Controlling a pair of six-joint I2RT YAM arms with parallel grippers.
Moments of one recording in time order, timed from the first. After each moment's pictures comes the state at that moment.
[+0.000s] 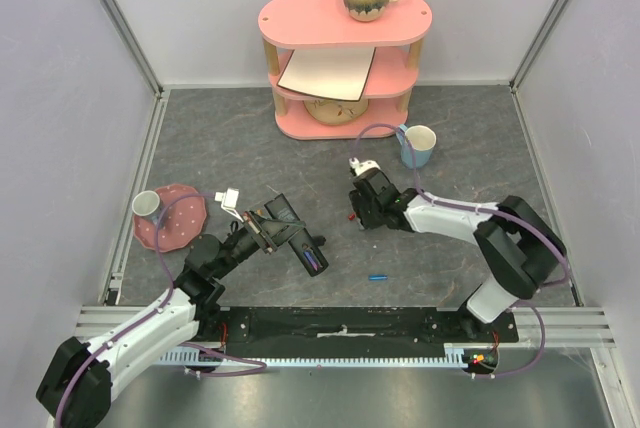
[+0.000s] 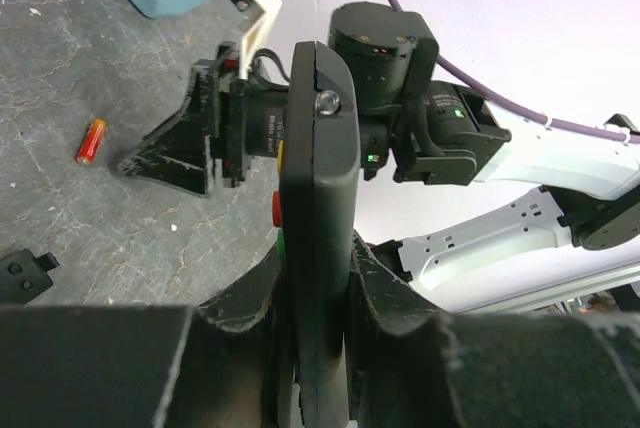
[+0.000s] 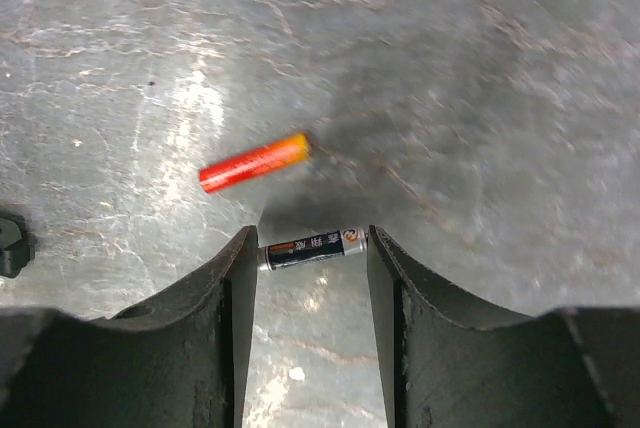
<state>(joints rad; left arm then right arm) -0.62 0.61 0.05 0.68 0.26 -1.12 0.74 1.65 0.87 -0.19 0.17 0.26</state>
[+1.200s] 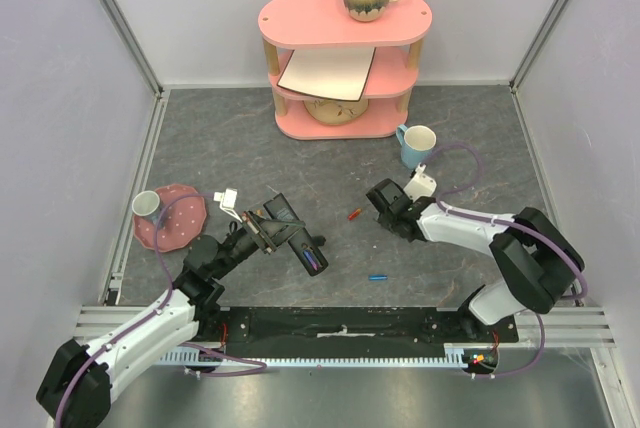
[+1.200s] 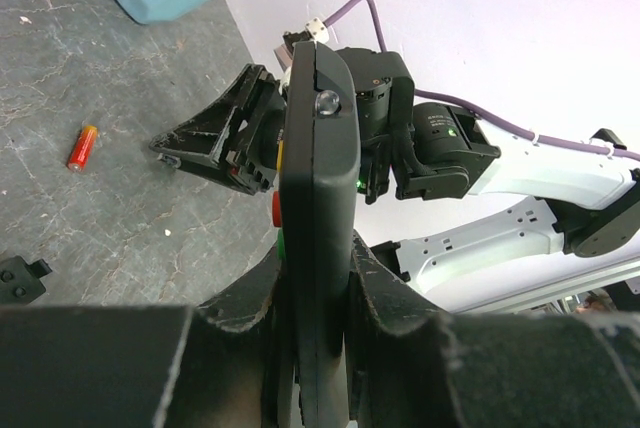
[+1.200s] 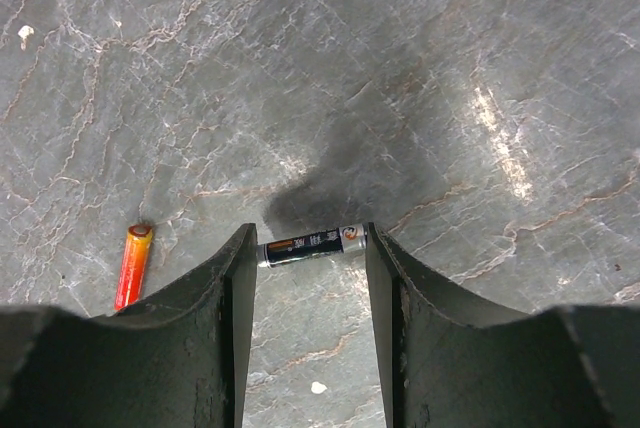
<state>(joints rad) -0.62 0.59 0.05 0.68 0.26 -1.12 0.72 1.51 0.73 -0.34 0.53 1.20</state>
